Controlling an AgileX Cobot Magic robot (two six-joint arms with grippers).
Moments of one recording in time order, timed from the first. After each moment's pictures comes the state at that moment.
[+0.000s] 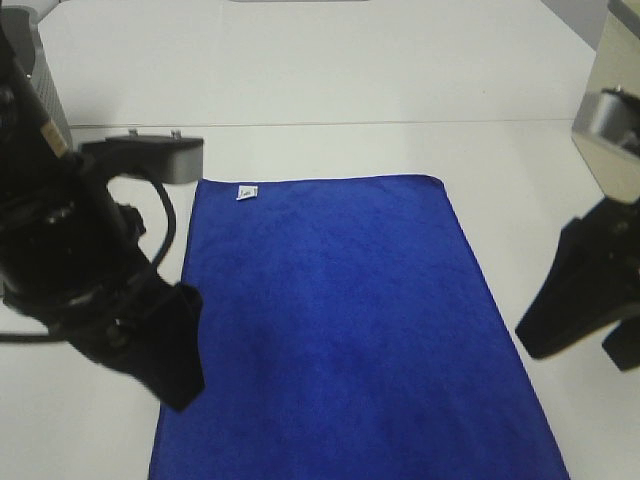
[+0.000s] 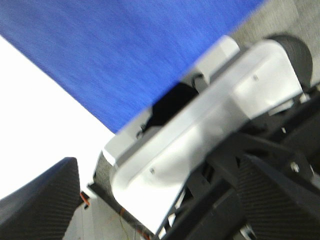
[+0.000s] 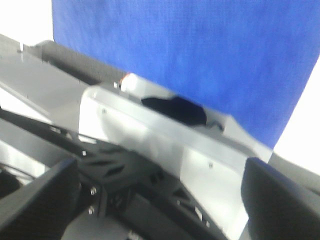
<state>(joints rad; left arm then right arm) -0.60 1.53 -1.05 -0.34 1.11 0.12 0.15 1.26 -0.82 0.50 1.21 -0.25</state>
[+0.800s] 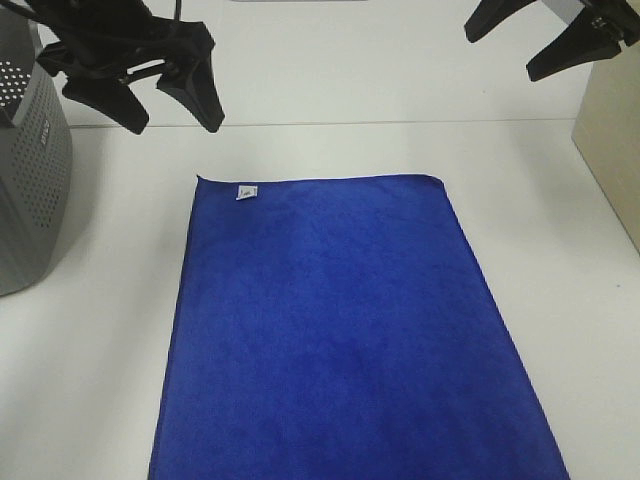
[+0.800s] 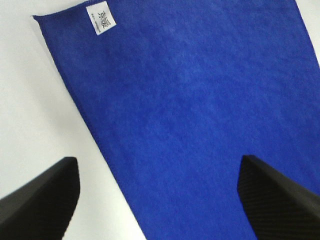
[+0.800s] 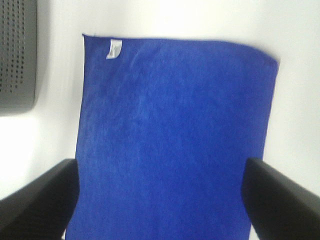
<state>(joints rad) -0.31 1.92 -1.68 -0.31 1.07 0.11 -0.02 1.95 -1.78 0.59 1.21 -0.26</state>
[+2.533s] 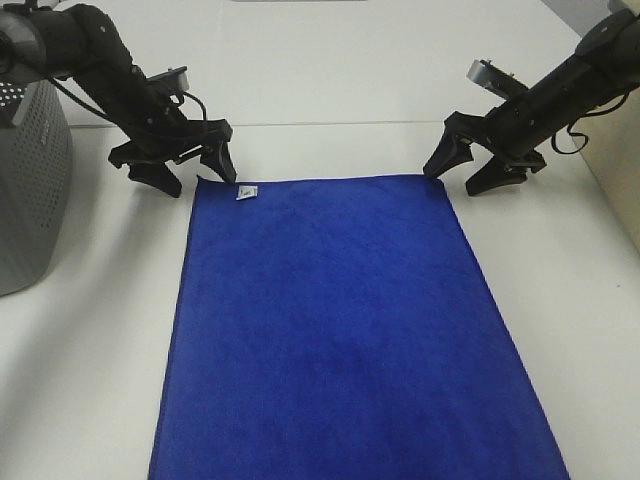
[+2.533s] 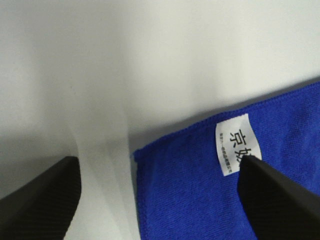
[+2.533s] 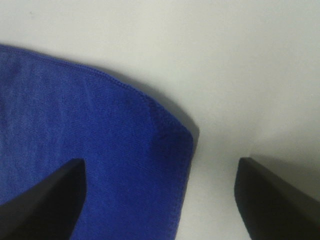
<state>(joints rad) -0.16 2.56 -2.15 -0.42 0.98 0.11 -0.03 2.45 -1.89 0.66 0.97 -0.57</state>
